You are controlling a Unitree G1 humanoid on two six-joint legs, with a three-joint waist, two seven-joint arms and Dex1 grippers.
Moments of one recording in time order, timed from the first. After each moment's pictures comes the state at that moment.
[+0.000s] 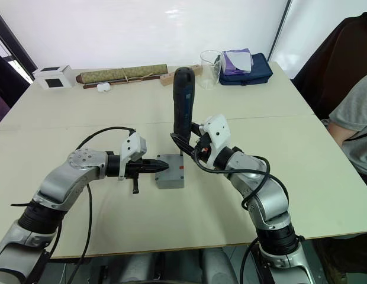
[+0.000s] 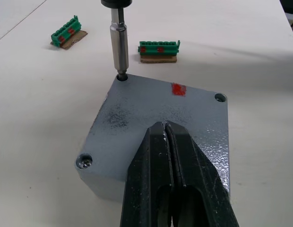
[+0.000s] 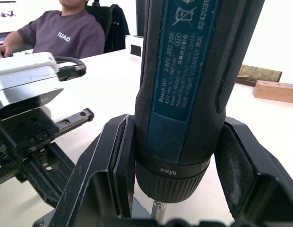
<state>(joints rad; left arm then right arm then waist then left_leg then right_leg) -0.44 0.63 -0.23 -0.17 -0.37 0.56 -1.01 -0.35 -0.30 0.11 -0.45 0.36 0.59 0.49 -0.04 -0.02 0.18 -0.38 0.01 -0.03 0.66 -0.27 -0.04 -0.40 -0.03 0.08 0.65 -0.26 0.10</state>
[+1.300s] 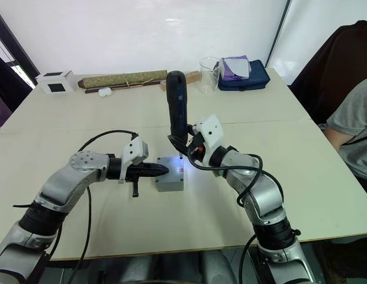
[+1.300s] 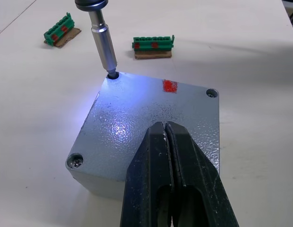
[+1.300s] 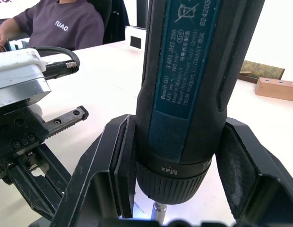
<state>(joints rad) -0.43 0.63 -0.25 -0.18 -0.34 0.58 -1.03 -0.38 -0.31 0.16 -0.39 0.34 0.61 0.46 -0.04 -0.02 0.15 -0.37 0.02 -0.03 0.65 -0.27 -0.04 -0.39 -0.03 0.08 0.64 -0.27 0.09</state>
